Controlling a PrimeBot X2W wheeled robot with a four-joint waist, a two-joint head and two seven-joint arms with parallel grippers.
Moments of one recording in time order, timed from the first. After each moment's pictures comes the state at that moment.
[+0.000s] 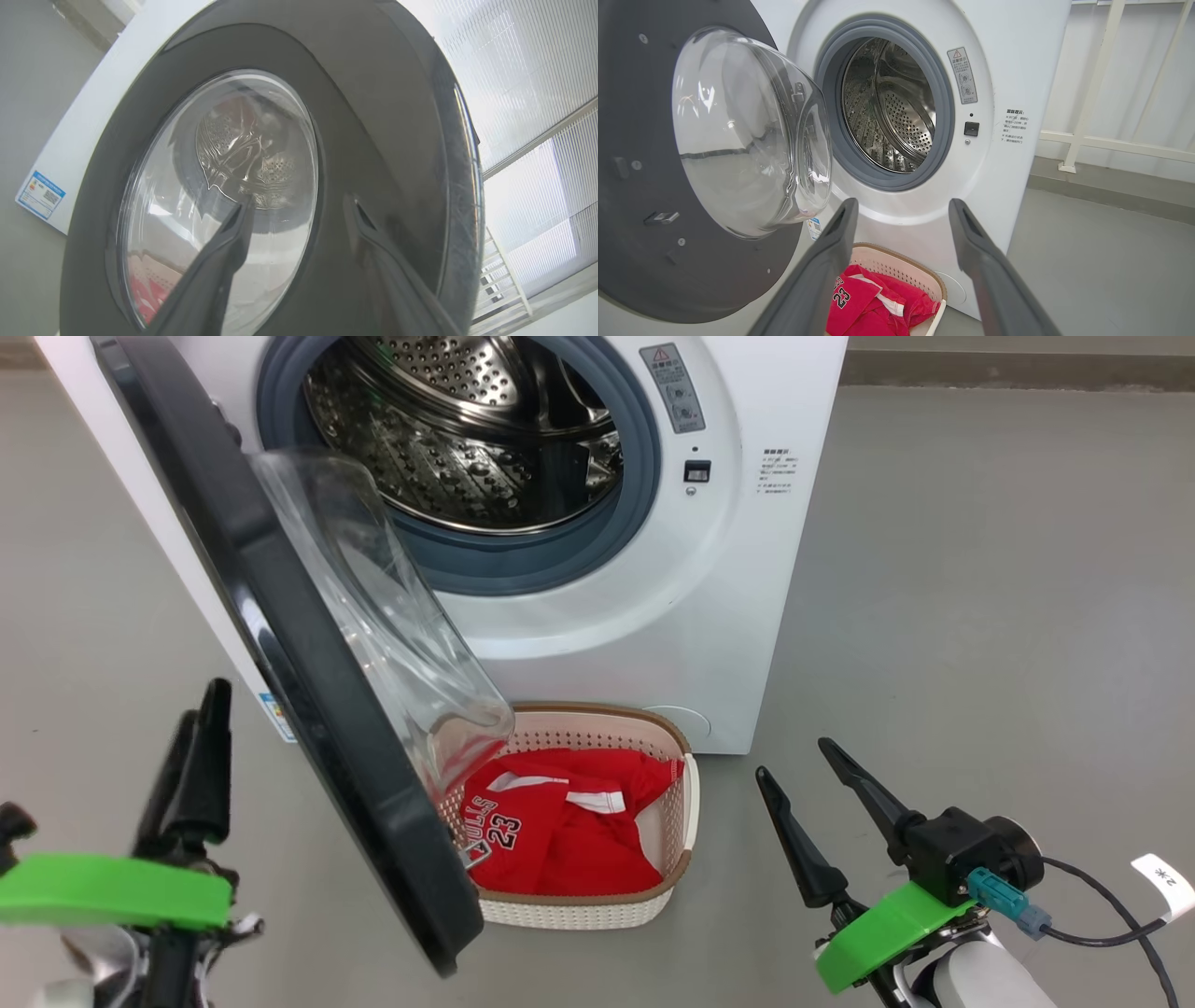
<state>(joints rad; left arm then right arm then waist) -0.20 0.18 0.04 -0.03 -1.19 0.09 0.05 -0.18 -0.07 0.24 0.32 0.24 0.13 -0.26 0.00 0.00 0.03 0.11</state>
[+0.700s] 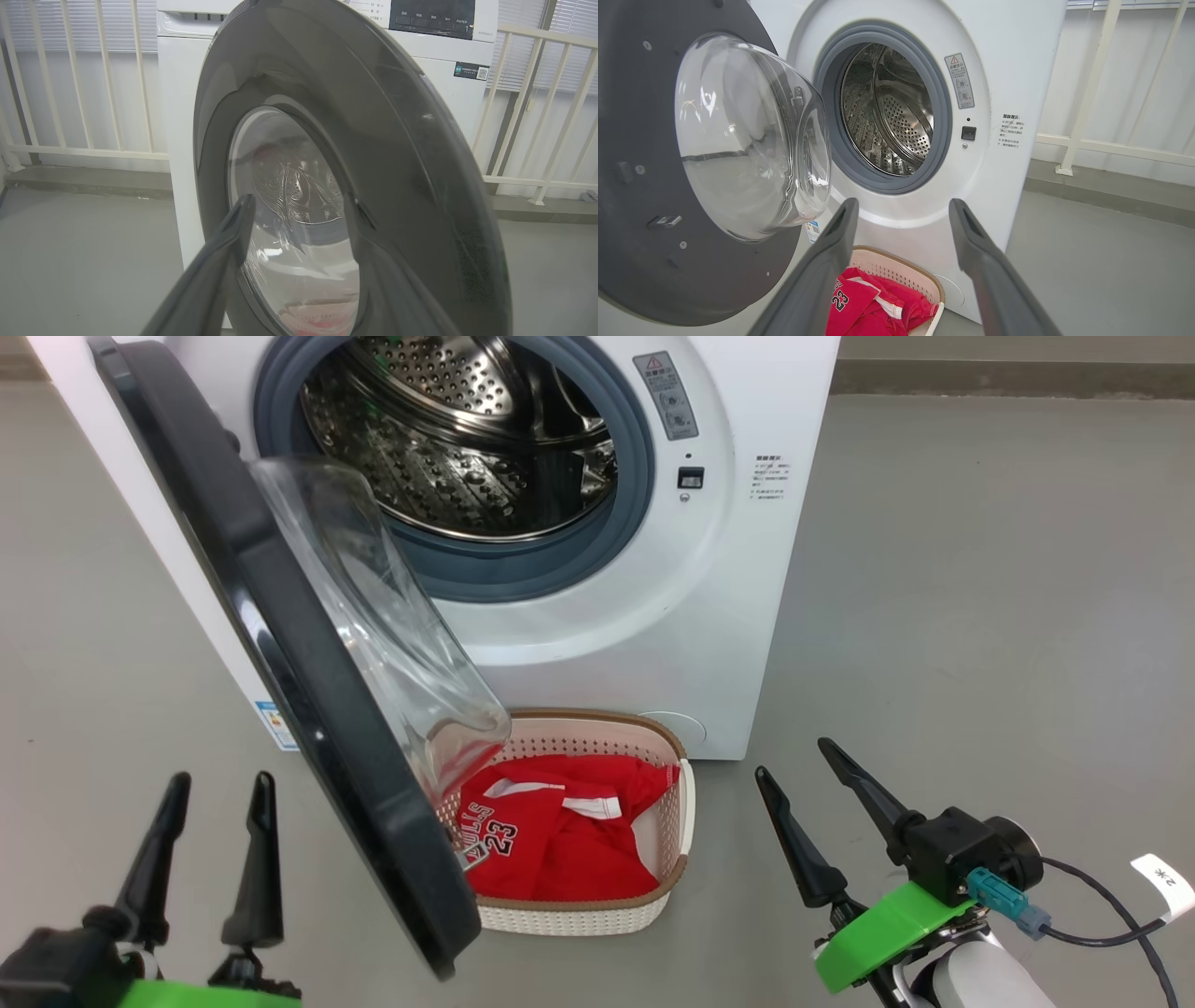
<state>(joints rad) -0.04 0.29 -0.07 -0.03 -0.45 0.05 -0.25 -0.18 -0.07 0.24 0.32 0.24 0.13 -0.26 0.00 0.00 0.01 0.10</state>
